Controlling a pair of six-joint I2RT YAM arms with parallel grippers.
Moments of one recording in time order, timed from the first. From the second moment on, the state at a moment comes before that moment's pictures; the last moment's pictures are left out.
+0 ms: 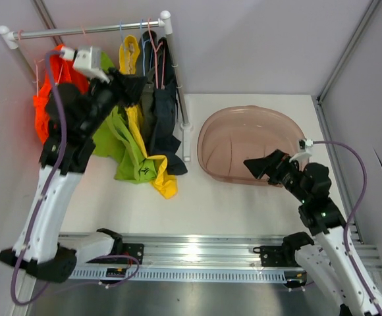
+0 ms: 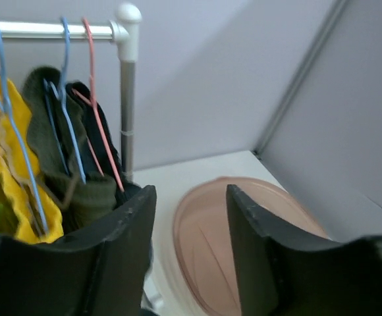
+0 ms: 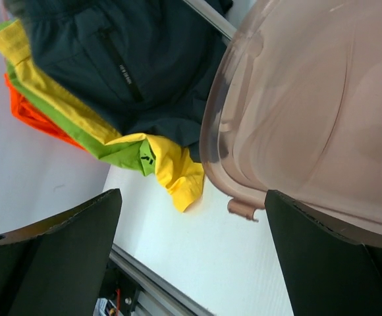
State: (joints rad) left arm -0.34 1.08 1.54 -0.32 0.15 -0.30; right arm 0.29 0.60 0.63 -0.20 -0.30 0.75
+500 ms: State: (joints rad) left arm -0.37 1.80 2.30 -0.57 0.02 -0.29; right arm 0.29 0.34 0.73 -0.56 -0.28 0.61
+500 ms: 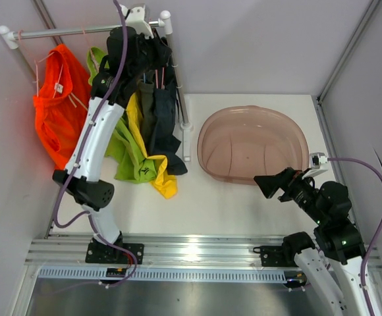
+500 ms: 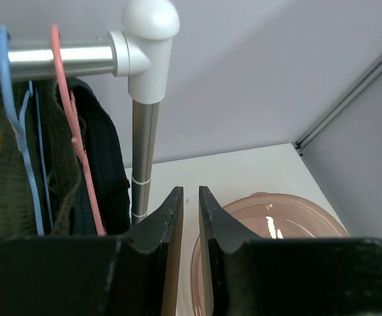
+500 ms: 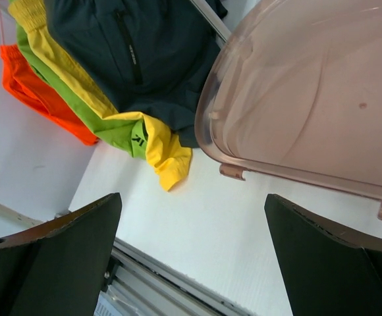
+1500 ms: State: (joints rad) left arm -0.43 1.85 2.23 -0.63 -0.35 -0.16; right arm 0.29 0.33 0.78 -0.66 -0.27 0.54
